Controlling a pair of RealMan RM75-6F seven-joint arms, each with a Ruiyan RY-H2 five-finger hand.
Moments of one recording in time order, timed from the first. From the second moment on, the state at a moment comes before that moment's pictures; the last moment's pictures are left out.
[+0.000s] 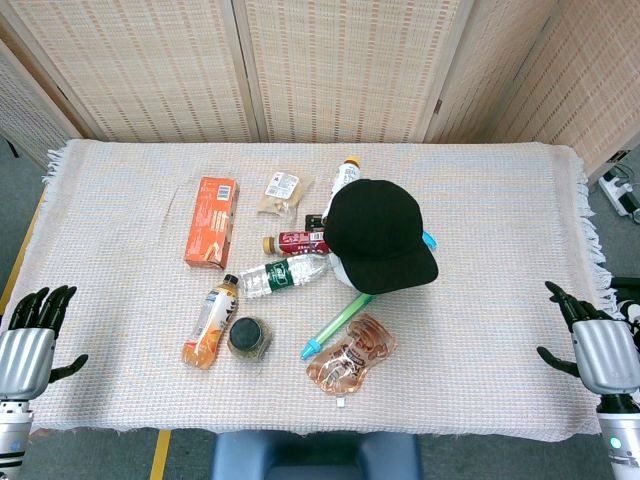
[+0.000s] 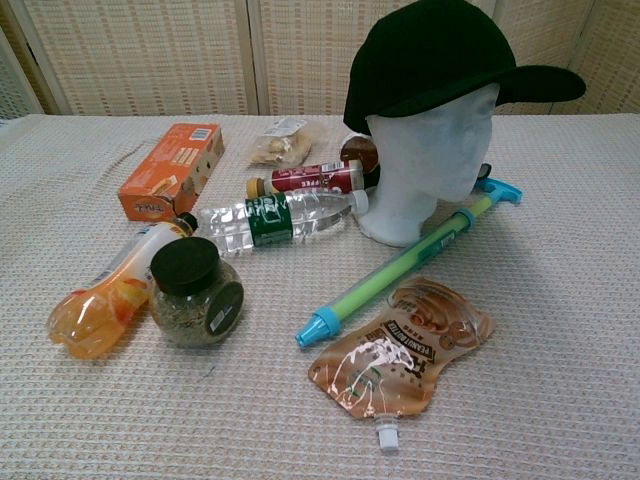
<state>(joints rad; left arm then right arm) -0.13 -1.16 -0.07 -1.62 1.47 1.49 0.22 0.07 -1.11 0.07 -1.63 -1.50 1.50 -0.12</state>
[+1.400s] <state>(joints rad) -0.12 -1.14 -0.07 -1.64 1.47 1.49 0.20 0.37 -1.17 0.19 -1.68 -1.67 1.34 -0.15</state>
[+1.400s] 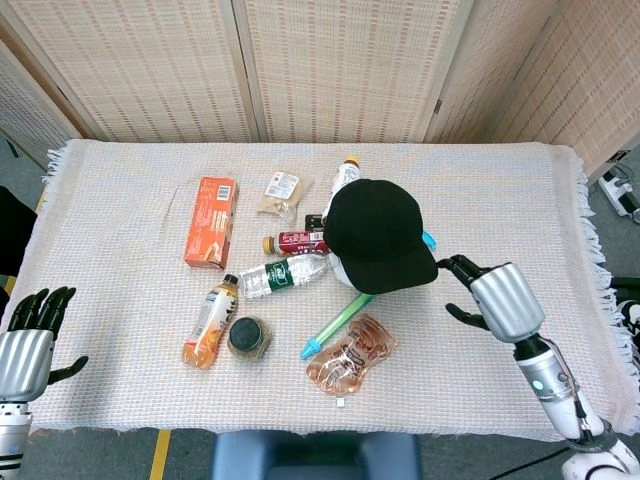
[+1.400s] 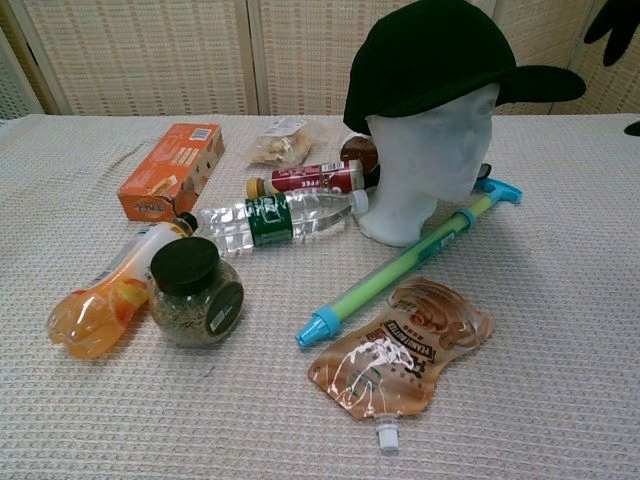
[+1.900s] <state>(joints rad) -0.12 -1.13 -0.07 -1.64 1.47 1.48 0.16 0.51 -1.31 0.23 -1.61 -1.63 1.26 -0.20</state>
